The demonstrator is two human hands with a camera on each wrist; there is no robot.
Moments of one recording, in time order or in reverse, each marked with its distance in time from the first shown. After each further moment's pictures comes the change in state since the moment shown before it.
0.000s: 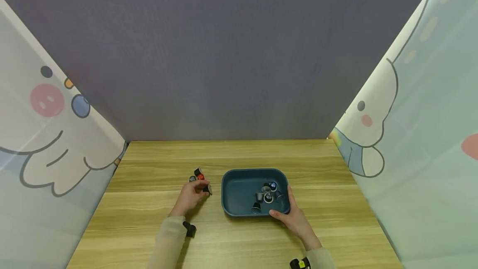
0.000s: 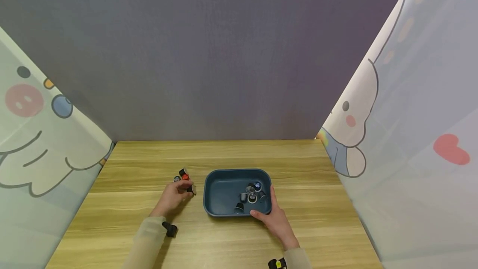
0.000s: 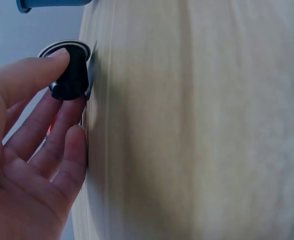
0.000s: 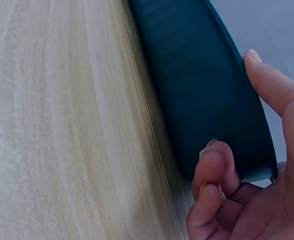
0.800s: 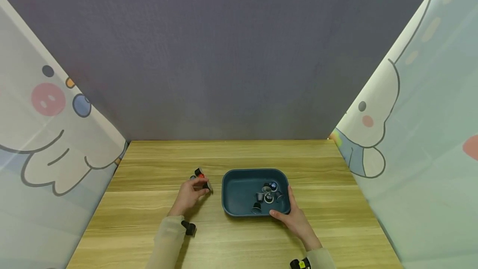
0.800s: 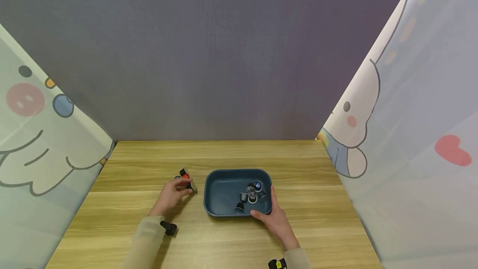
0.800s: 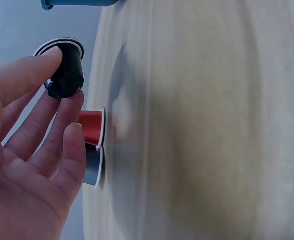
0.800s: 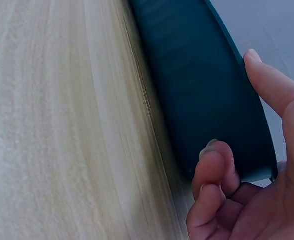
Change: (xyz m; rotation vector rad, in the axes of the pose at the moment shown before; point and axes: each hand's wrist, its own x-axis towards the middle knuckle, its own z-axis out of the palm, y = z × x) left_hand -0.001 0.011 -0.008 -0.042 0.027 0.002; right_hand 0.003 0.002 0.001 0.031 -0.012 0.019
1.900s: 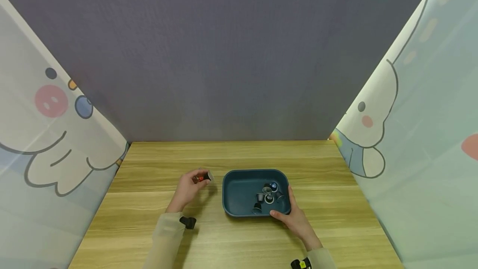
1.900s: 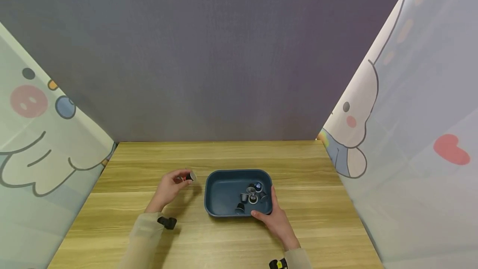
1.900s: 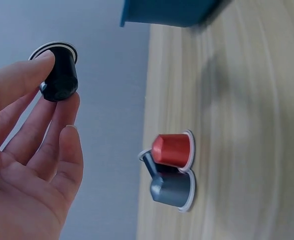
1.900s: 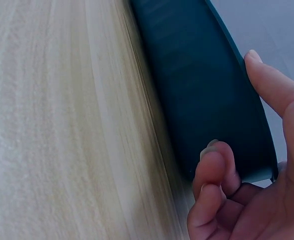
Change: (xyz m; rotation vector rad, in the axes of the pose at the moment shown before) left_hand 0.005 0.046 -0.019 0.000 0.052 0.084; right_hand -0.001 0.001 0.000 -0.018 0.007 -0.008
